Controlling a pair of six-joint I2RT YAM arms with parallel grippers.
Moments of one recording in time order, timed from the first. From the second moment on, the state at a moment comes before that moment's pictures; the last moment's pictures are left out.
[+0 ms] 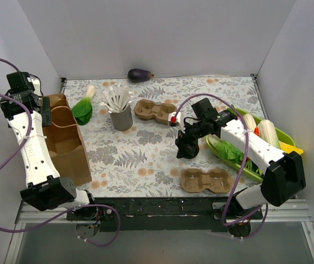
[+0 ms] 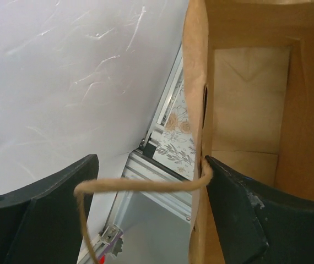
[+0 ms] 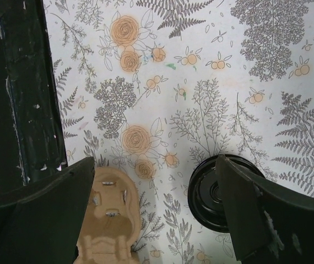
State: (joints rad) left arm 0.38 1.38 1.78 -1.30 -0.37 0.25; right arm 0.58 1.44 1.18 -0.80 -0.71 -0.63
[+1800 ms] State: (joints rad) left arm 0.38 1.22 2.13 -1.24 0.15 0.42; right arm 0.58 1.46 1.18 -0.79 -0.62 -0.61
